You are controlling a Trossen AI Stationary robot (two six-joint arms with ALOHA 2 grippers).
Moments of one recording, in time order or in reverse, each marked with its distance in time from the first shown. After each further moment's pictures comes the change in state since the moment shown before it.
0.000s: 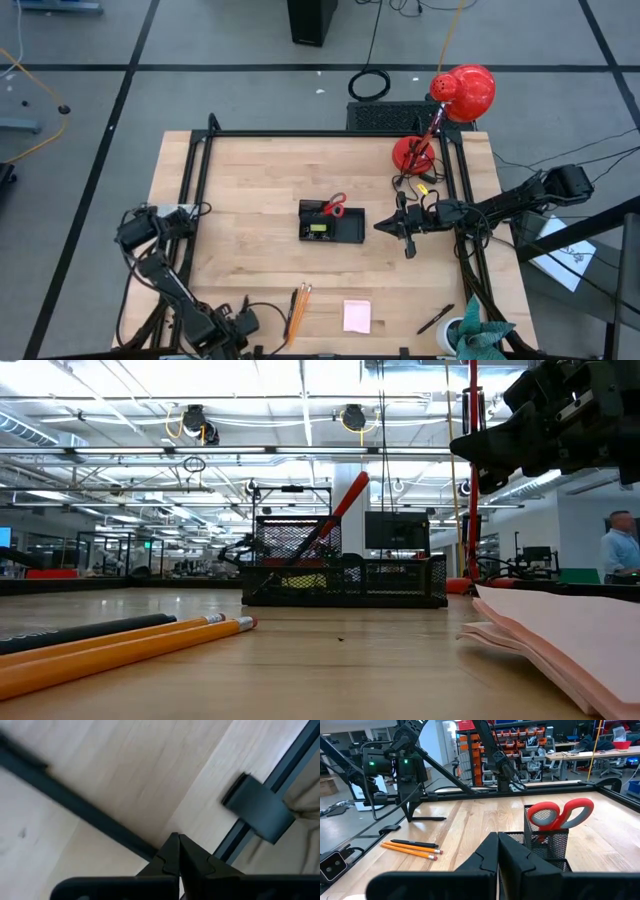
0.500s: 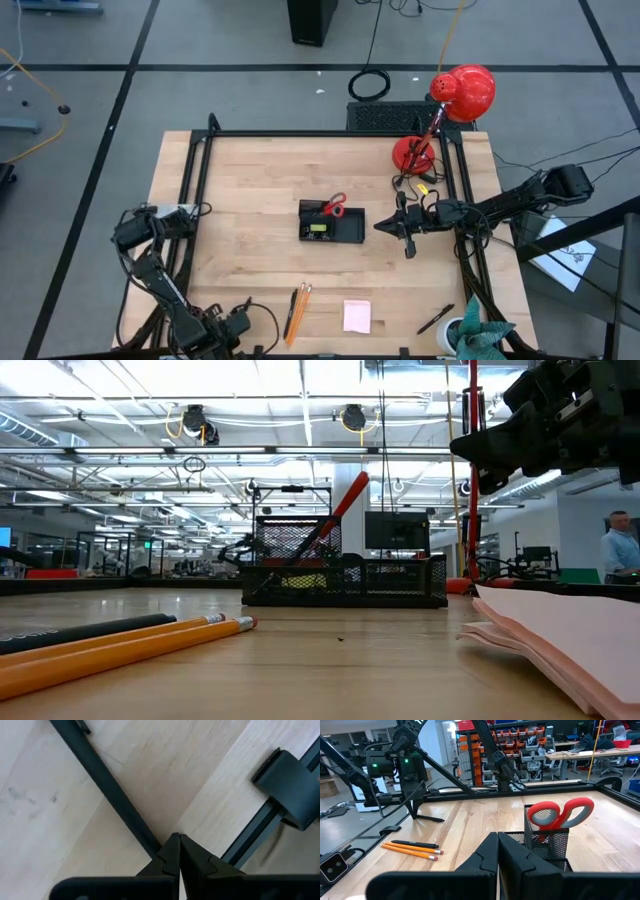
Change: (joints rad) left arm -0.044 -0.001 0.001 -0.082 -0.032 -0.079; right arm 0.000 0.000 0.000 0.000 0.000 0.008
